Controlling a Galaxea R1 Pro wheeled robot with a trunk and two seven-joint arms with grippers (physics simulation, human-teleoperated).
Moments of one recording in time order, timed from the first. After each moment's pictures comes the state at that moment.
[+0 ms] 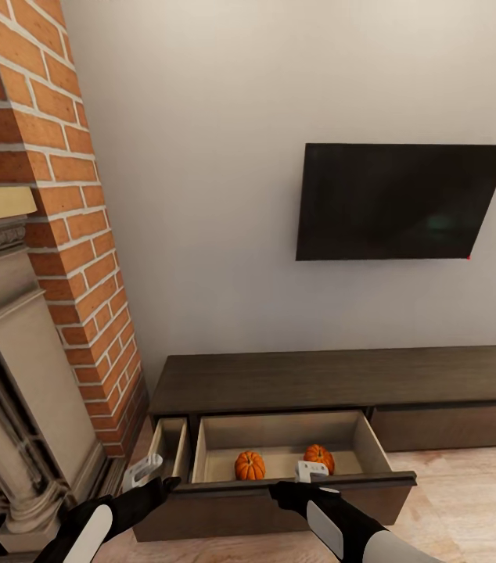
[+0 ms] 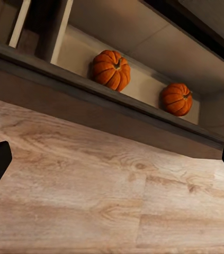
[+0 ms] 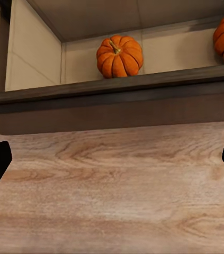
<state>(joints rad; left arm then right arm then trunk) -0.24 0.12 -0.09 -1.01 0.76 0.56 0.04 -0.60 0.08 0.66 -0.29 -0.78 0.14 -0.06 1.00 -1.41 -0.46</state>
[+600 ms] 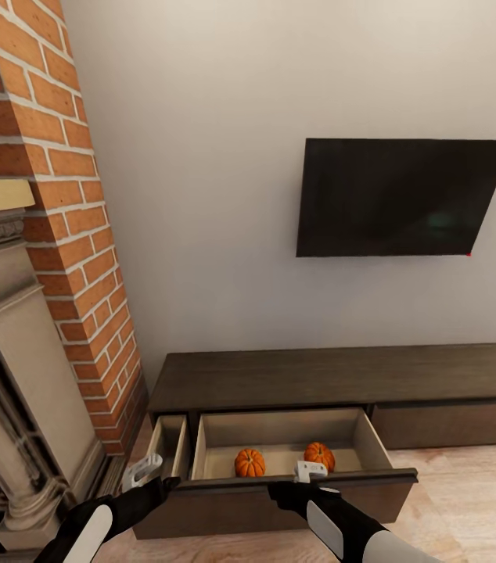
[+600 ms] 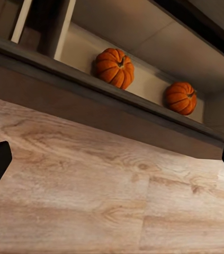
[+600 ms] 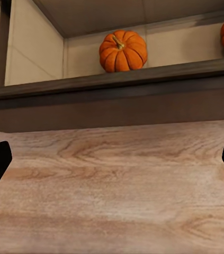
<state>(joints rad) -0.24 0.12 -0.09 -1.01 0.76 0.56 0.04 -0.60 0.08 0.66 -0.29 -0.78 0.14 -0.05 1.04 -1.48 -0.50</state>
